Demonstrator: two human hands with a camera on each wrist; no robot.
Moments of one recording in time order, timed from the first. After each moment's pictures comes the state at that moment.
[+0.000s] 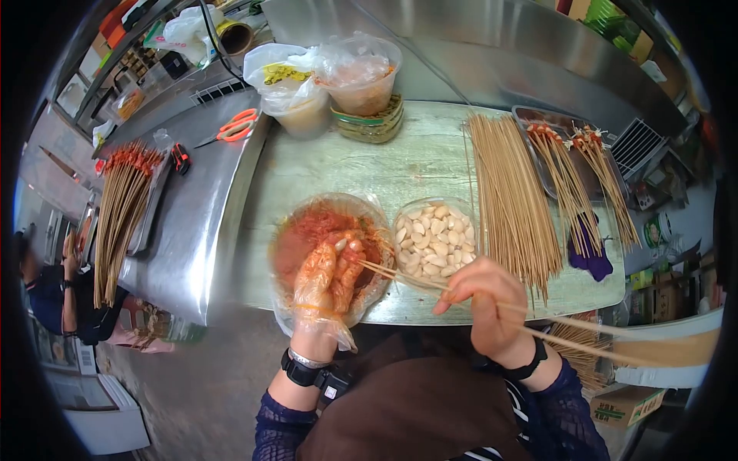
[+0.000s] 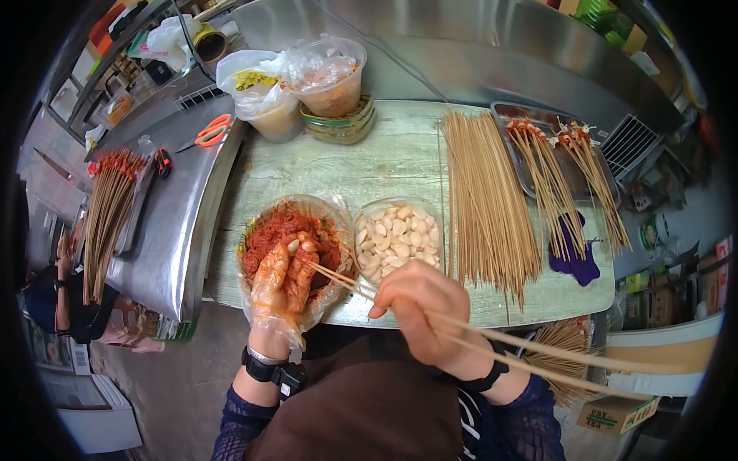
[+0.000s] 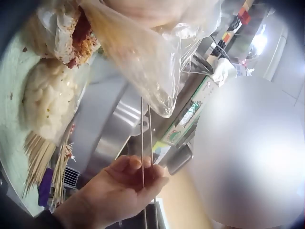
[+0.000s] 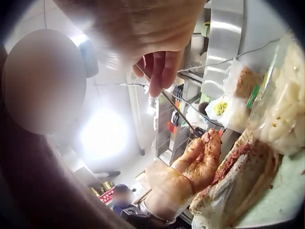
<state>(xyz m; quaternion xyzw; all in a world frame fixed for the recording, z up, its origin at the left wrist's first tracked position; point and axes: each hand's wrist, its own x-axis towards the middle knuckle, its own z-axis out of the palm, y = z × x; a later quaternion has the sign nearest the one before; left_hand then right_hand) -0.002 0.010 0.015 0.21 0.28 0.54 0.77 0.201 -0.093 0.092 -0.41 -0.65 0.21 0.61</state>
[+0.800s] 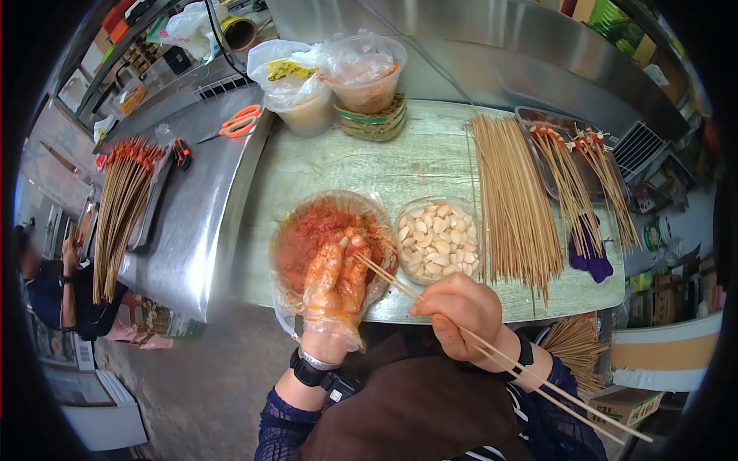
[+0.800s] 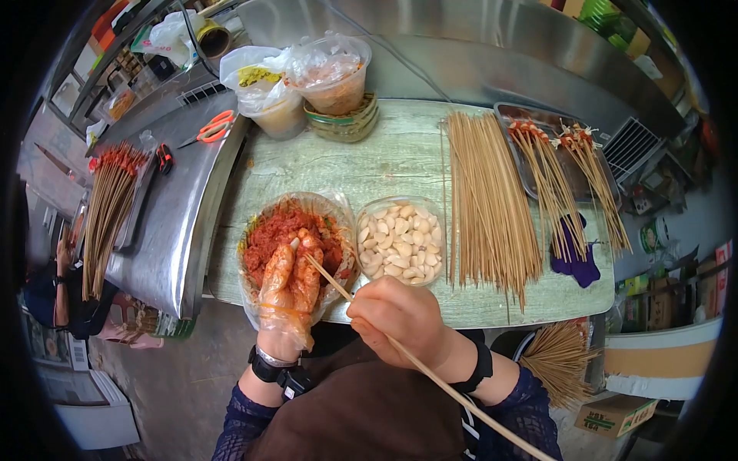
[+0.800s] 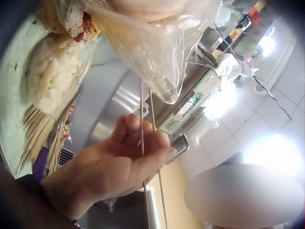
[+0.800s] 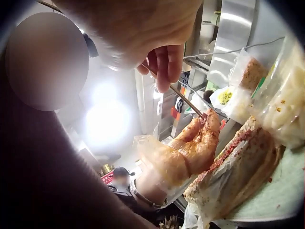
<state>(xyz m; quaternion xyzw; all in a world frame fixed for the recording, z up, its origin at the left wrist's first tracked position) 0.009 -0.005 0.028 0.12 0.27 0.55 0.78 0.185 -0.086 0.081 -0.39 -0.74 0.11 0.54</state>
